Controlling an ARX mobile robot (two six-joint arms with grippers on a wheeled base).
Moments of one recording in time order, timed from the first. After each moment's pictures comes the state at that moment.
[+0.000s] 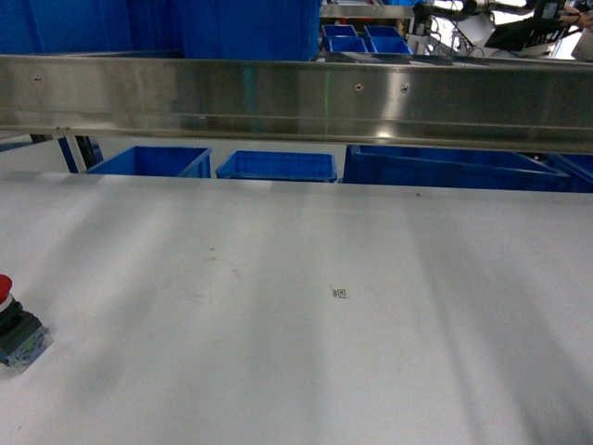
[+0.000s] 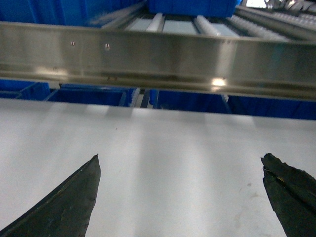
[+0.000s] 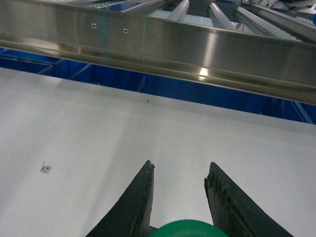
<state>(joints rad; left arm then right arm) 0.03 1.24 0.47 0.56 0.00 -0.04 0.12 1.07 0.42 0.42 0.02 -0.08</state>
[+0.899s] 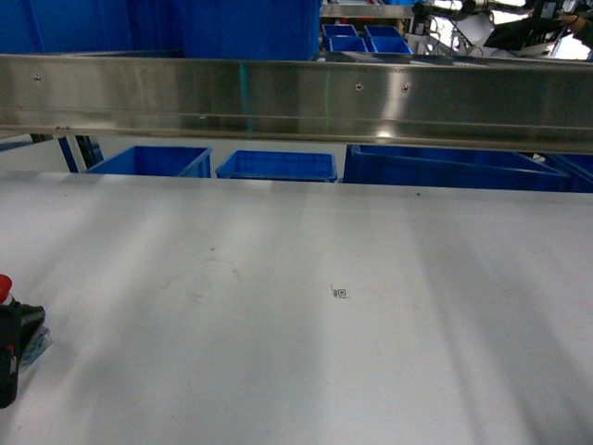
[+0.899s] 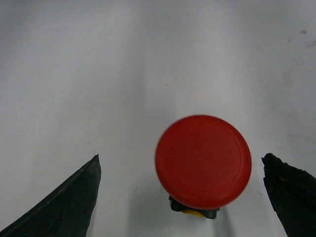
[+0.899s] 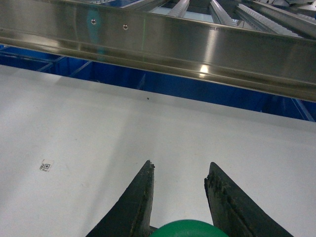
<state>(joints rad) 0.02 1.54 0.30 0.70 -0.02 0.11 0.12 1.08 0.42 0.42 0.02 -0.08</state>
